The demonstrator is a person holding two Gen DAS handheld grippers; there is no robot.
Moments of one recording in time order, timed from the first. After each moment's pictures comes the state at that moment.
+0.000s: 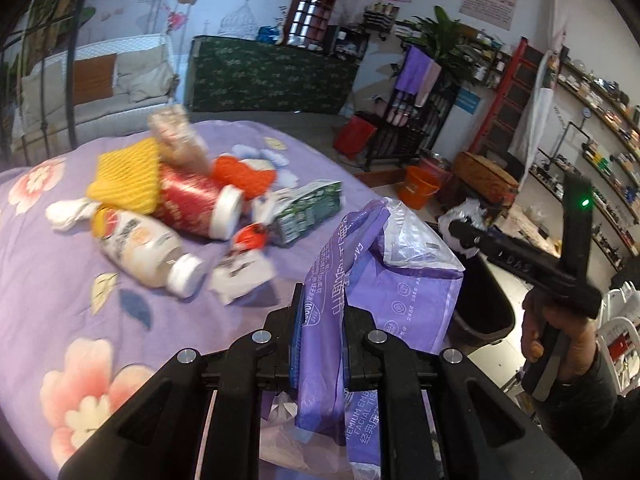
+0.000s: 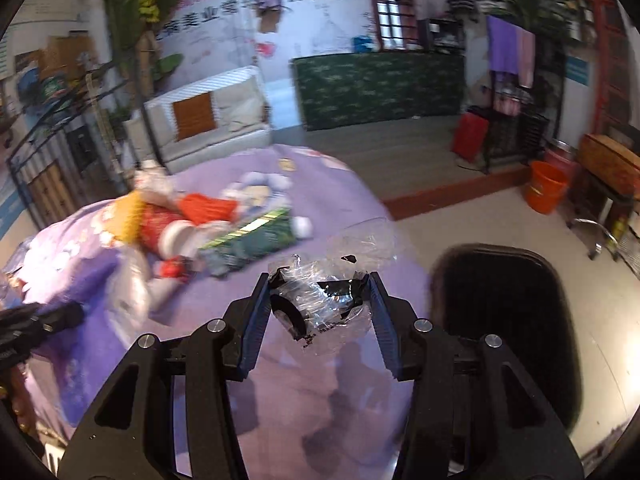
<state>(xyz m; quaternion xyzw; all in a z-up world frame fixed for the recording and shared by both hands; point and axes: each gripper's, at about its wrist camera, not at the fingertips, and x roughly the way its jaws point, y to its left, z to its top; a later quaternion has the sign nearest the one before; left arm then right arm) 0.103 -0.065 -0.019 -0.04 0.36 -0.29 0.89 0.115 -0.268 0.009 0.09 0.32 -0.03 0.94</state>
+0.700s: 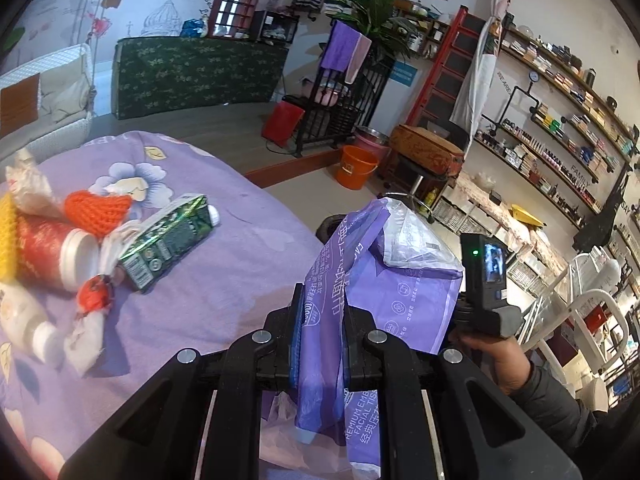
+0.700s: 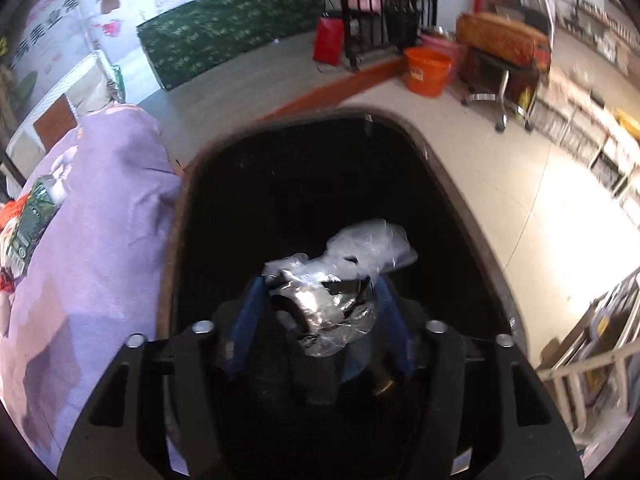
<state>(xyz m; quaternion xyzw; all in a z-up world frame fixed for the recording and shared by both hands) 0.120 -0.184 -0.018 0.00 0.36 -0.39 0.85 0.118 -0.416 -0.110 0.20 0.44 -0.22 0.85</state>
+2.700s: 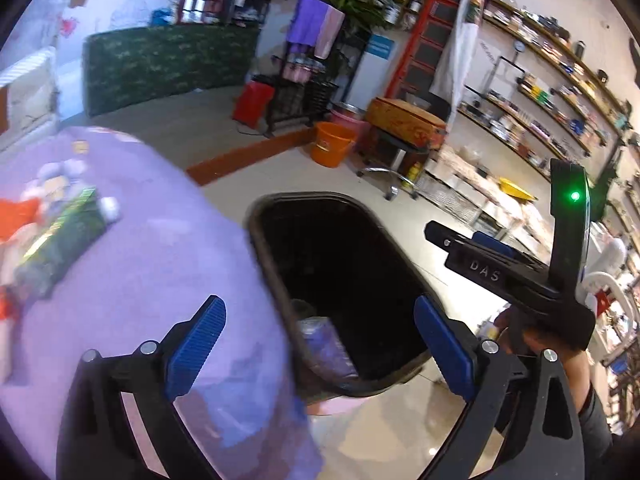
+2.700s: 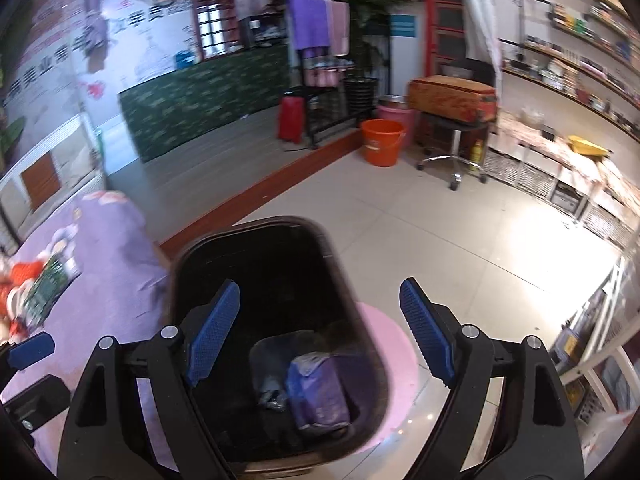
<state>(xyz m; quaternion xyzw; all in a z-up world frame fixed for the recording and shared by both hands) 0.100 -0.263 -0.027 0.03 0.37 -0.41 0.83 0.060 -0.427 -0.019 0.16 0.32 -0.28 0.89</state>
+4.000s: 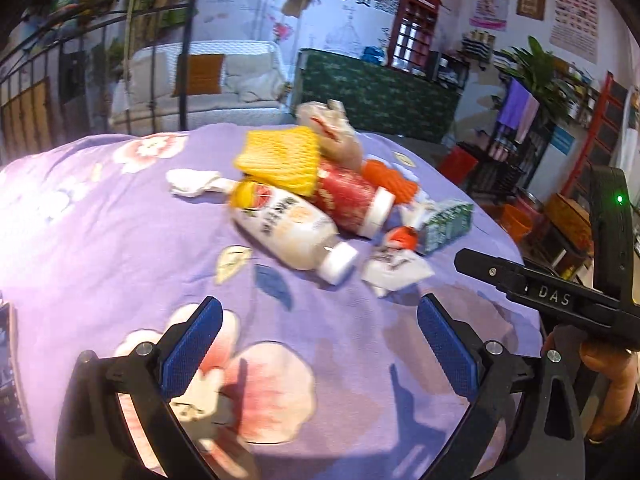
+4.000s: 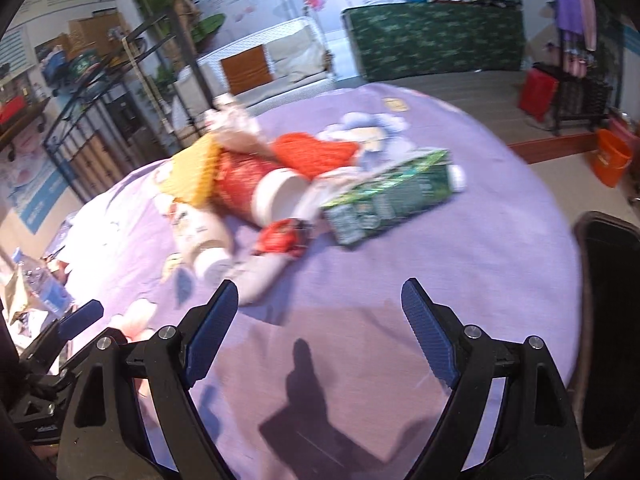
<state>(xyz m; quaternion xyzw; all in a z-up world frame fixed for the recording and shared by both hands) 0.096 0.022 -0.036 -0.07 0.34 -0.08 0.93 0.189 -0.126 -0.023 0.12 0.40 0.12 0.90</state>
